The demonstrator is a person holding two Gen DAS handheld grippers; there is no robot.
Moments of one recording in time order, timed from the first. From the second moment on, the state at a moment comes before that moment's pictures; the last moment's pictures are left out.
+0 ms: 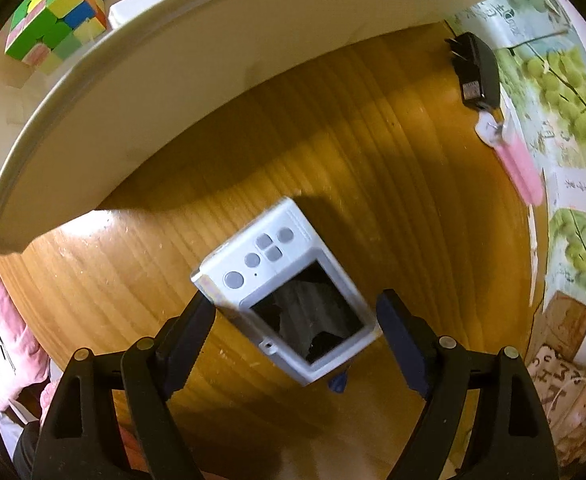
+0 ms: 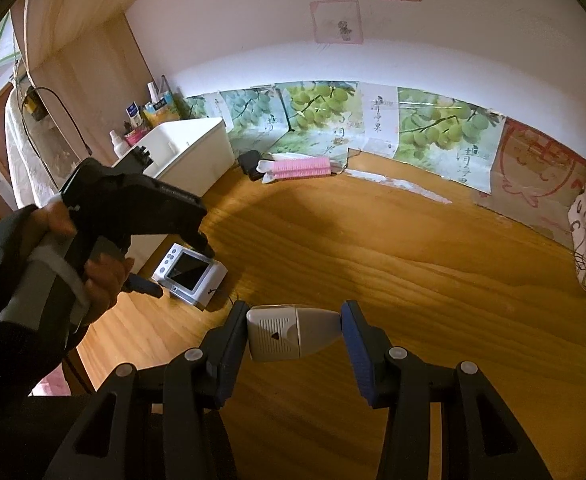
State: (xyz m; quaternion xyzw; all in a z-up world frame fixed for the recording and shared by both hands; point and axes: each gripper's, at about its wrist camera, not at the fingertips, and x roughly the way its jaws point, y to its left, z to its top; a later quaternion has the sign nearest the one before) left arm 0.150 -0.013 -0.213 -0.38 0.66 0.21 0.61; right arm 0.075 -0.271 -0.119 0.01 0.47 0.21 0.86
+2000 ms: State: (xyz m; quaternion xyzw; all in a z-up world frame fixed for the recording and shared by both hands) left arm 0.147 -0.010 -0.088 -0.13 0.55 -0.11 0.82; right arm 0.016 -0.143 -0.069 0.03 0.42 0.10 0.90
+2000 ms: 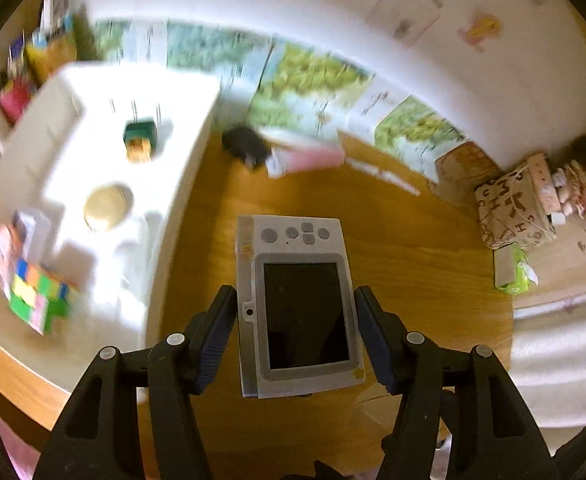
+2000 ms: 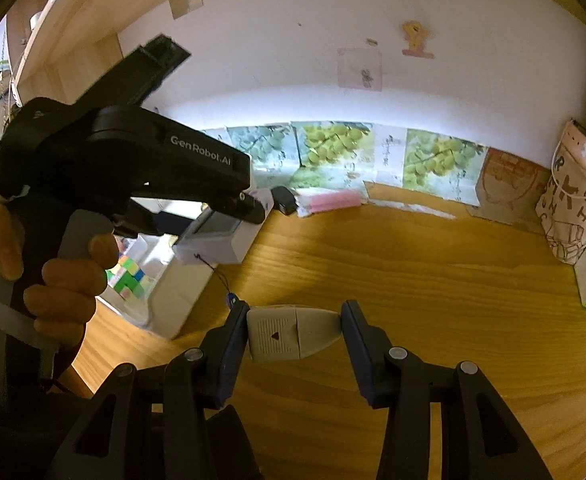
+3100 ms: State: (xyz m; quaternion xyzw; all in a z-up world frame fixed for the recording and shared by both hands) left arm 0.143 0.170 -0.058 0.01 0.40 -0.01 0.92; right arm 0.072 0.006 -0.083 0.09 0.35 0.18 0.91
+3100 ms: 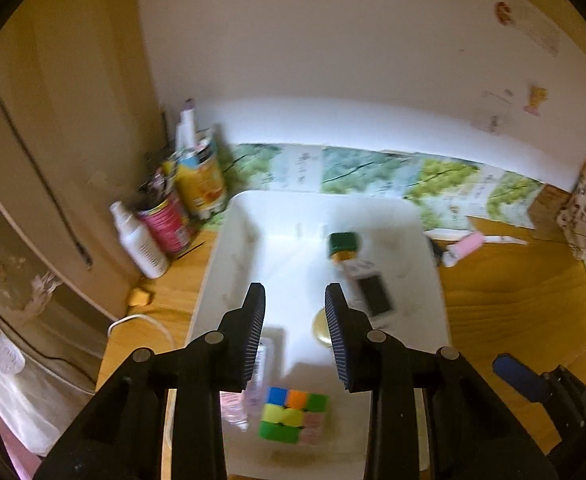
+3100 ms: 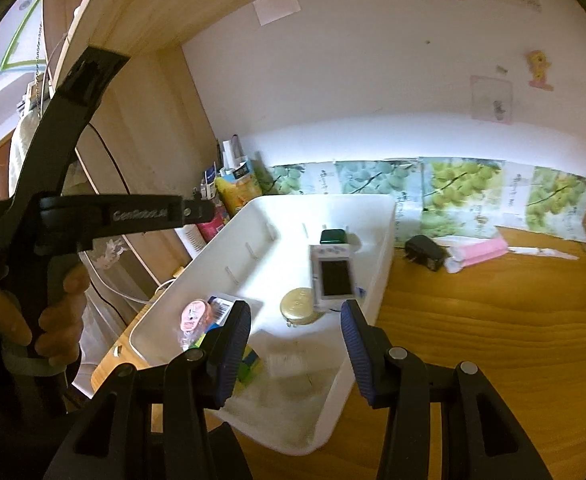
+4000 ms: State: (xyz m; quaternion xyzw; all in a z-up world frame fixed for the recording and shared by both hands) left arm 0.130 0.172 -0.080 -0.01 0.46 -0.04 0.88; right arm 0.063 0.000 -0.092 0.11 0.34 0.17 0.92
